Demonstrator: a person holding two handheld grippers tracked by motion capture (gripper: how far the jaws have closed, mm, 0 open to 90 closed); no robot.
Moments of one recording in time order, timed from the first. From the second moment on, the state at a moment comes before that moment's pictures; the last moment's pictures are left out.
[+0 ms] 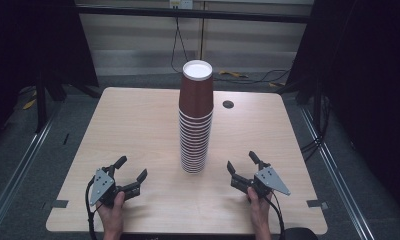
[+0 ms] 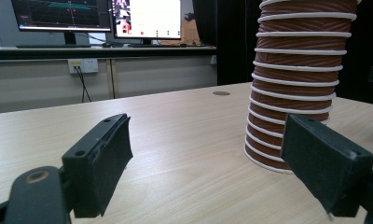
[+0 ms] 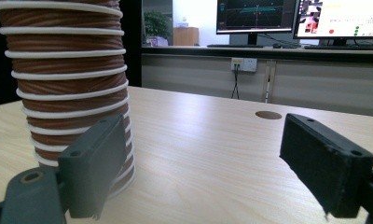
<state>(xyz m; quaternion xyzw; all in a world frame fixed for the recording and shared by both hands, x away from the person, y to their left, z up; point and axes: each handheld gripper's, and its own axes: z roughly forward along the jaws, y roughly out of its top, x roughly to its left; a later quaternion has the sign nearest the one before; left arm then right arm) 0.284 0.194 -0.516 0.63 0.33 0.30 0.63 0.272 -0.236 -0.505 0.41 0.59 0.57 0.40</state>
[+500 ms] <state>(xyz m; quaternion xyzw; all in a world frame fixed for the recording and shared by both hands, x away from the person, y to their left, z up) 0.283 0.193 -0.516 0.63 0.33 0.30 0.63 0.278 -0.236 -0.502 0.43 0.61 0.55 0.37</state>
